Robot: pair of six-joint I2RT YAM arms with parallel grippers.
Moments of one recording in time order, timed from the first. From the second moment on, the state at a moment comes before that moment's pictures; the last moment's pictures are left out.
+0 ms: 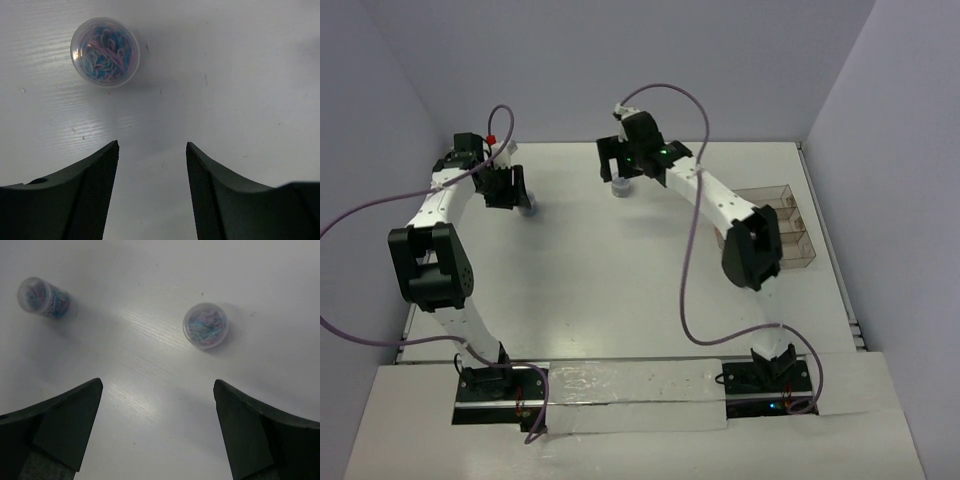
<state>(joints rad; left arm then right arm) 0.08 1.85 1.54 -0.75 0.36 0.11 0.58 2.10 2.00 -0.51 -0.03 0.25</state>
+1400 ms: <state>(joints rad) 0.15 1.78 1.53 -0.81 0.50 0.11 0.58 2.64 2.53 -0.65 0.25 0.38</state>
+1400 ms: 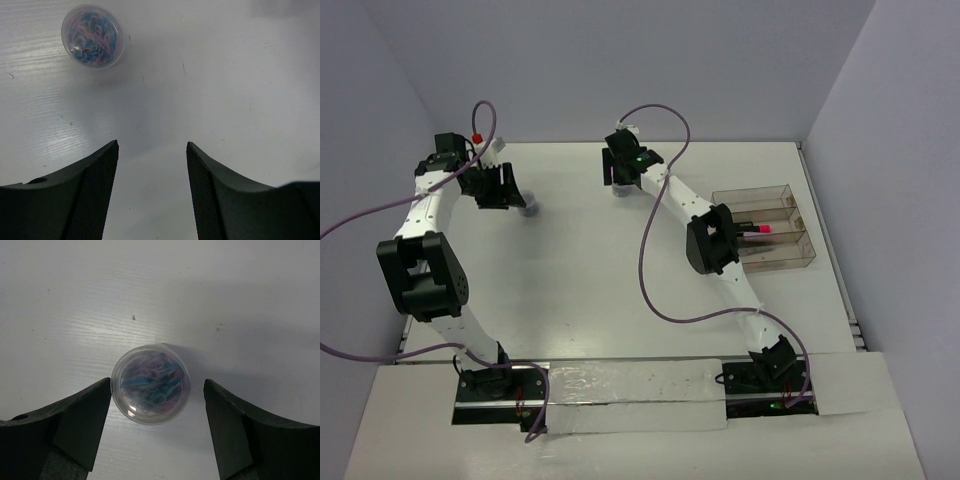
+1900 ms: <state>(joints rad) 0.15 1.64 1.53 -0.83 0.50 0.11 0.58 2.66 2.55 -0.67 0.23 0.38</state>
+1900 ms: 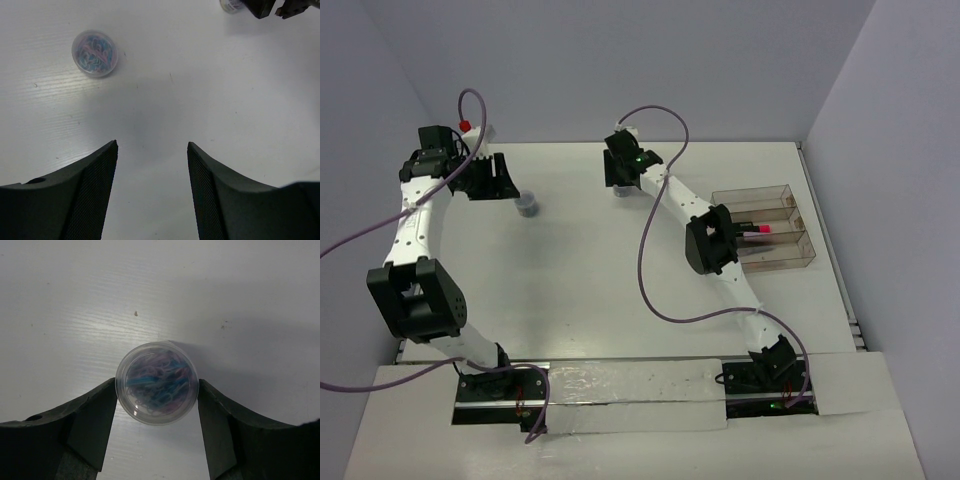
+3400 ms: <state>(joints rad) 0.19 1.65 1.54 -0.86 0.54 0.17 -0.05 1.64 1.35 -0.28 0.11 0.46</state>
